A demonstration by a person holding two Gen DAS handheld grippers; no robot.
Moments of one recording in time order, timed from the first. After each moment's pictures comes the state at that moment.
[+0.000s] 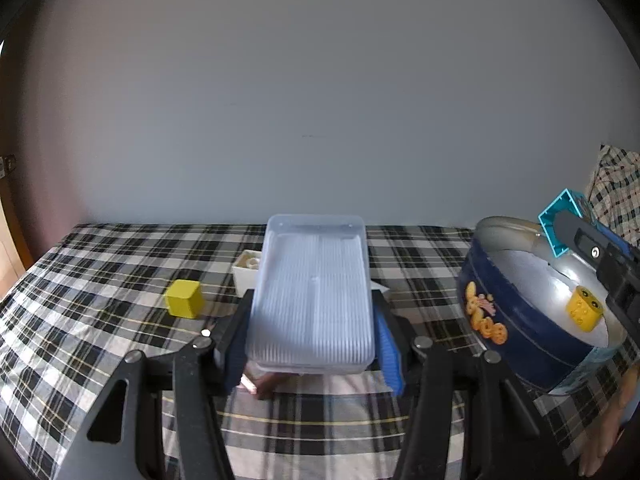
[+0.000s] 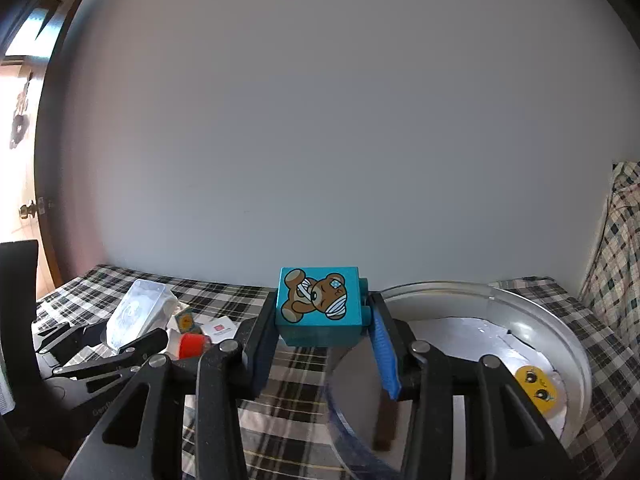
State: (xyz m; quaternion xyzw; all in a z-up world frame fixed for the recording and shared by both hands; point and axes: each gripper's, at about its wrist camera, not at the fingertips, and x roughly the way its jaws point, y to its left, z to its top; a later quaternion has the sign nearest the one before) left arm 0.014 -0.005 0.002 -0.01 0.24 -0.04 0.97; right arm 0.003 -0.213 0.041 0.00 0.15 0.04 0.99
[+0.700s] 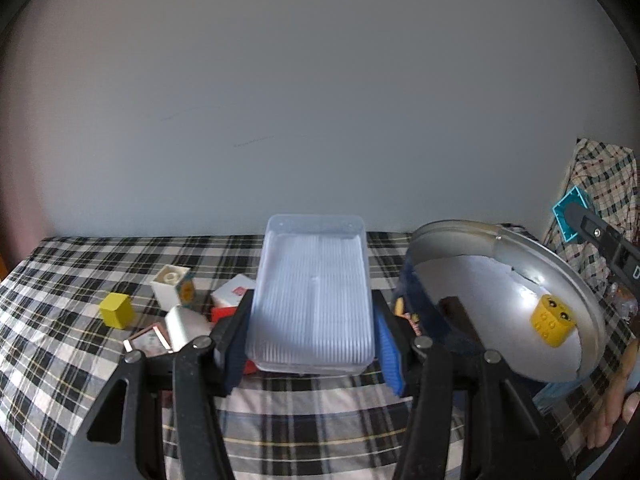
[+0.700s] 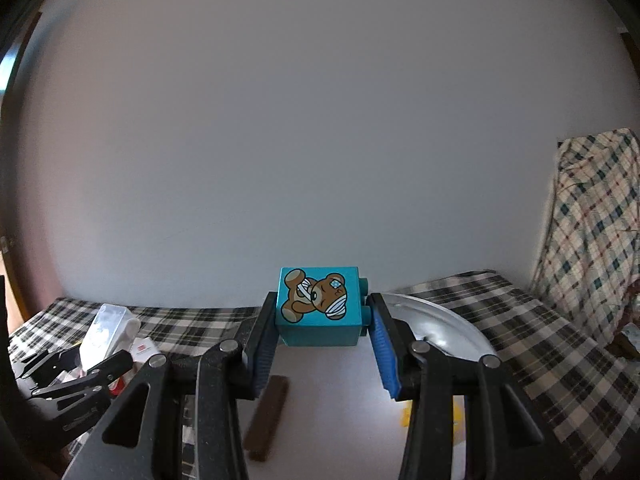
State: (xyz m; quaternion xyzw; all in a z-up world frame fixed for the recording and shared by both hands) left arm 0.018 -0.073 0.010 -0.01 0.23 -0.08 0.97; right arm -0.002 -0.284 0.058 0.04 0.13 -0.04 0.99
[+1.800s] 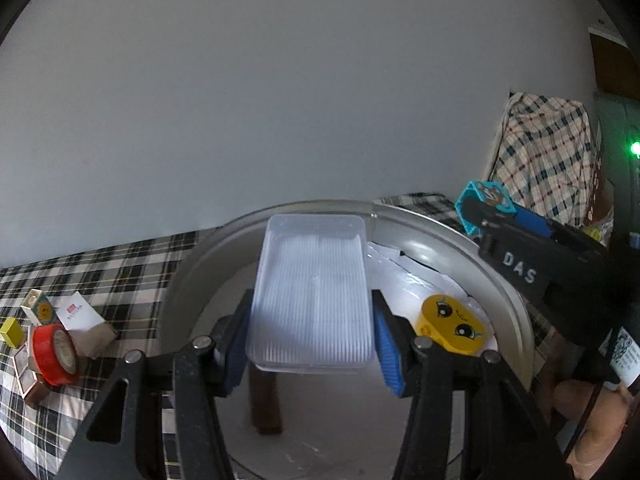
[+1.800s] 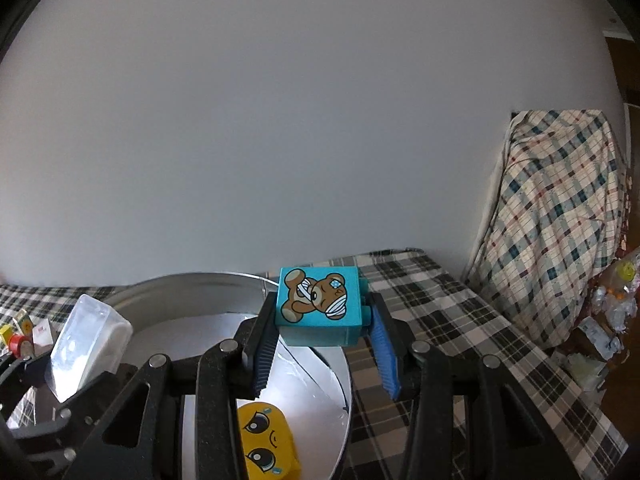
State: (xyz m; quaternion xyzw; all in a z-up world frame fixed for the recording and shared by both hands) left arm 0.024 -0.220 0.007 0.04 0.26 -0.19 0.95; right arm 0.044 -0.386 0.032 0.02 0.20 -0.13 0.97
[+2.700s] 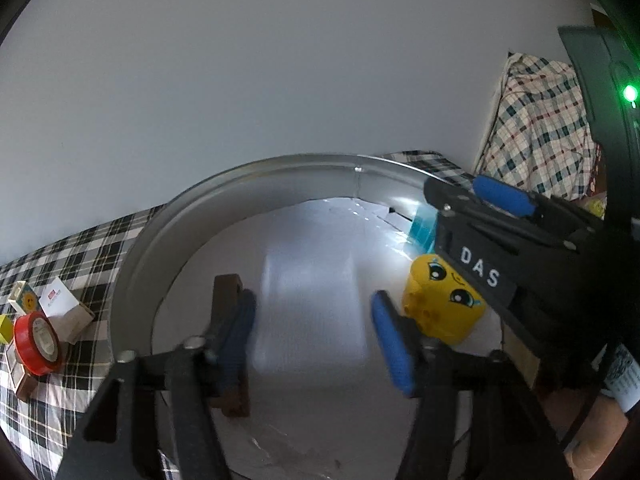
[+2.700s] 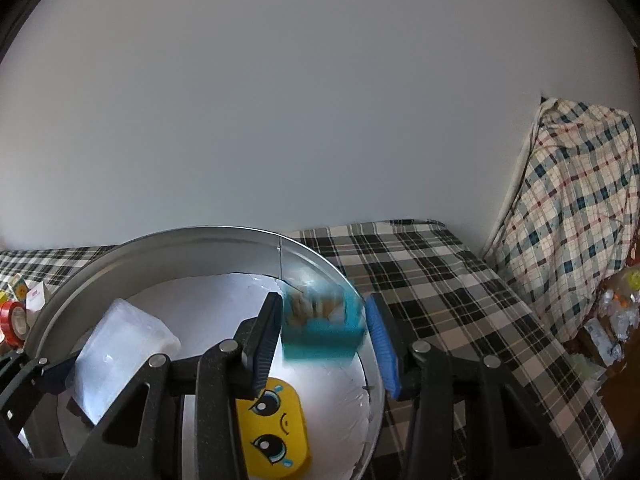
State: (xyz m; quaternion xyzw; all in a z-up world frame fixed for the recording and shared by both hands) left arm 0.030 -0.244 -0.011 0.07 0.32 -0.20 0.93; right arm 0.063 -0.379 0.015 0.00 0.25 -0.10 0.96
